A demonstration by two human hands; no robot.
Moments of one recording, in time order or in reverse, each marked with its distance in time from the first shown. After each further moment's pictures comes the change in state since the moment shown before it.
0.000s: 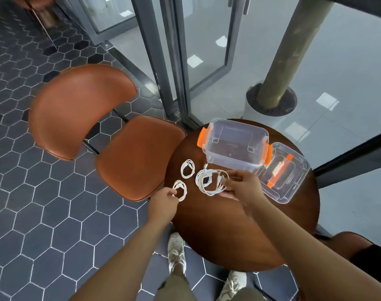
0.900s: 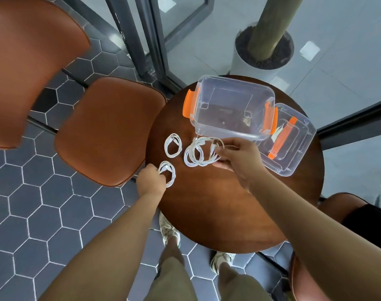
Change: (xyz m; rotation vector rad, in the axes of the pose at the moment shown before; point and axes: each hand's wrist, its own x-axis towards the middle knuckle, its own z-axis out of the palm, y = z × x) left_hand 0.113 -0.045 0.060 0.394 0.040 -0.005; right_hand 0.067 0.017 0.011 0.071 0.089 0.050
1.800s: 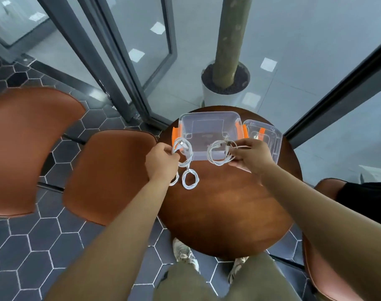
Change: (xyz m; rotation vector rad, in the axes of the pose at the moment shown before) left_hand -0.036 0.139 -0.130 -0.257 0.040 0.361; right_hand -0.036 -0.052 -0.043 0.012 0.264 -0.107
